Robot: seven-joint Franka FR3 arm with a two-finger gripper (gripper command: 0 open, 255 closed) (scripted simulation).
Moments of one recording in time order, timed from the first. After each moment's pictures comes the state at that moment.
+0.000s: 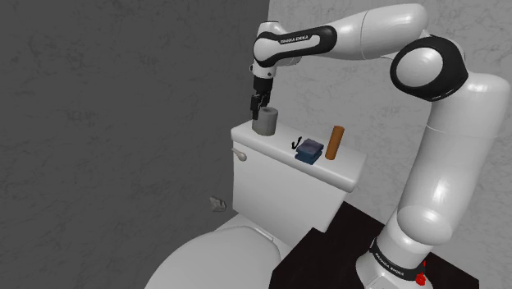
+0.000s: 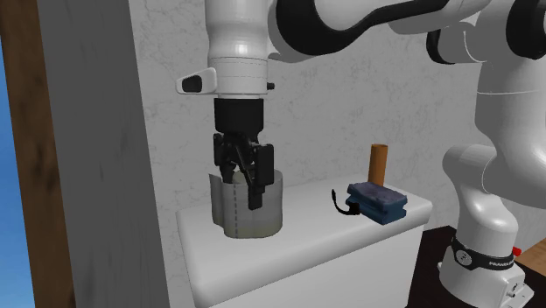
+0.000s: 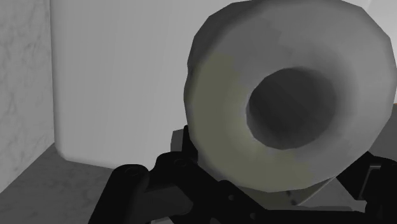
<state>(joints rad) -0.04 0.17 0.00 -1.66 0.01 1.84 -0.40</state>
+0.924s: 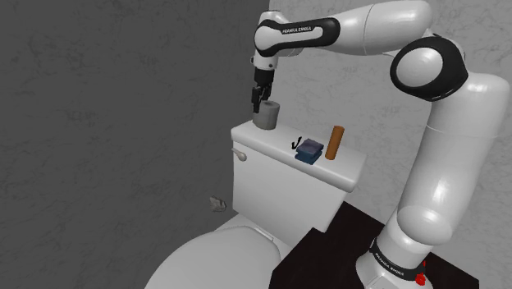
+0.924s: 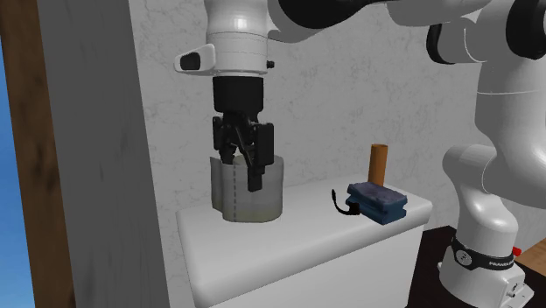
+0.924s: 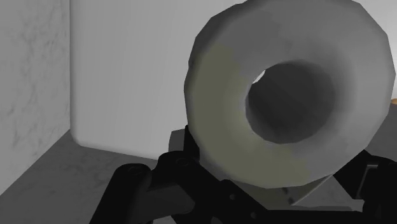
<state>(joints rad) -0.04 0.17 0.00 -1.58 0.01 1.76 -0.40</state>
